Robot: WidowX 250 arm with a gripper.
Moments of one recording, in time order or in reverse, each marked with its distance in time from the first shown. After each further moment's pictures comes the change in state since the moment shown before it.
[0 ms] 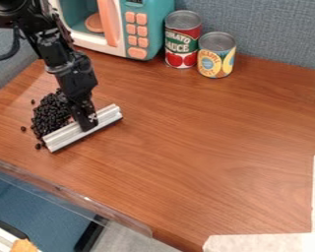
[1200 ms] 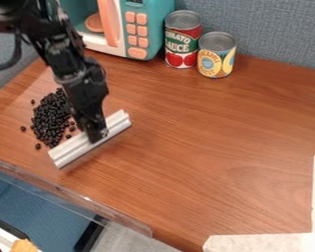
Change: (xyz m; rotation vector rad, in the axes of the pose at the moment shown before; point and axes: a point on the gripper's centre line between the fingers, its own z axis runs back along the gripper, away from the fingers) arm 0.005 -0.062 0.008 0.017 -0.020 -0.009
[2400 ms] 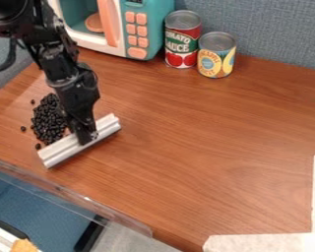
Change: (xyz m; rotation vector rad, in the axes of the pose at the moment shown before) arm -0.009 0.020 0.004 0.045 0.036 -0.001
